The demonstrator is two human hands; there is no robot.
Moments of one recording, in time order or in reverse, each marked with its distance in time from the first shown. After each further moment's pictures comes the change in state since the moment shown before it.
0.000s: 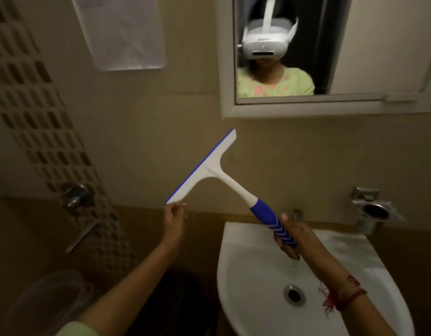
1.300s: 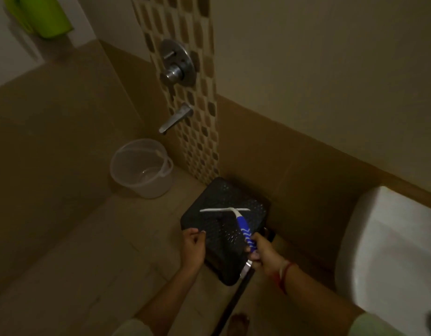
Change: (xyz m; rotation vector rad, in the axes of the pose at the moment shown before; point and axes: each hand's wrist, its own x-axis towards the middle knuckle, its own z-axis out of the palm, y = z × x) left_hand 0.002 -0.283 -0.241 0.180 0.509 -0.549; right_hand 0.102 0.270 0.348 0.222 -0.278 1.187
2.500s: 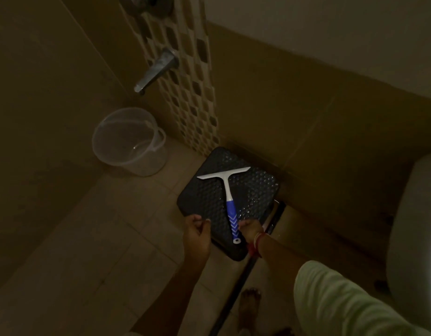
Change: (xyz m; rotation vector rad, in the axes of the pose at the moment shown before) left_hand 0.057 -0.071 0.026 0.061 -0.019 0.126; right_hand 0.172 0.042 0.023 -0.607 0.151 -0.146
